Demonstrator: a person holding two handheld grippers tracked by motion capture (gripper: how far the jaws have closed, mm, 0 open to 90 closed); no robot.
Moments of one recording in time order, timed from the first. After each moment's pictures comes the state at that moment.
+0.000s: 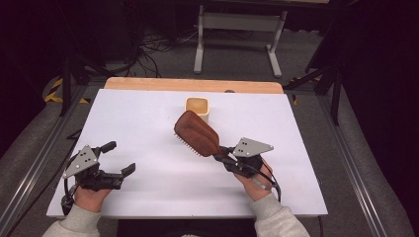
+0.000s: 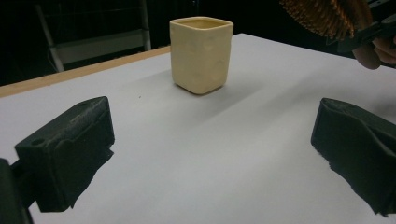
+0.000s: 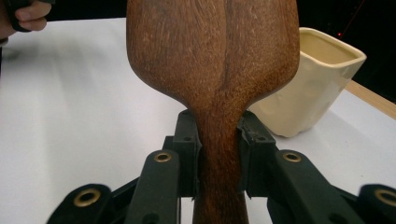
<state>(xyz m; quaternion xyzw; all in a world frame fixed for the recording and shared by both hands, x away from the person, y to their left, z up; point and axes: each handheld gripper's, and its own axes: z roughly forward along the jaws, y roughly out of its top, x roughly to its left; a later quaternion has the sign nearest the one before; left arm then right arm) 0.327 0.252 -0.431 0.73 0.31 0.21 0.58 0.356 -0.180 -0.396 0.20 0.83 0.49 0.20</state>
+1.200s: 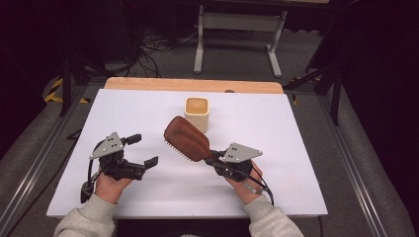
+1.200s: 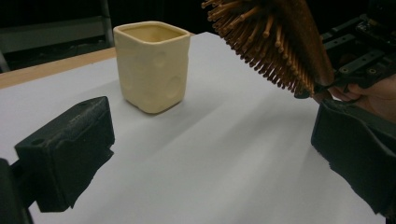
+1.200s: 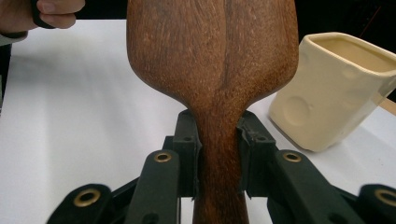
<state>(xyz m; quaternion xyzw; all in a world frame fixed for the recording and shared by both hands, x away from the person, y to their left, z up) 0.355 0.195 -0.407 0.75 0.28 0.14 0.58 0.354 -0.159 -0.413 0.18 0.82 0.50 0.20</state>
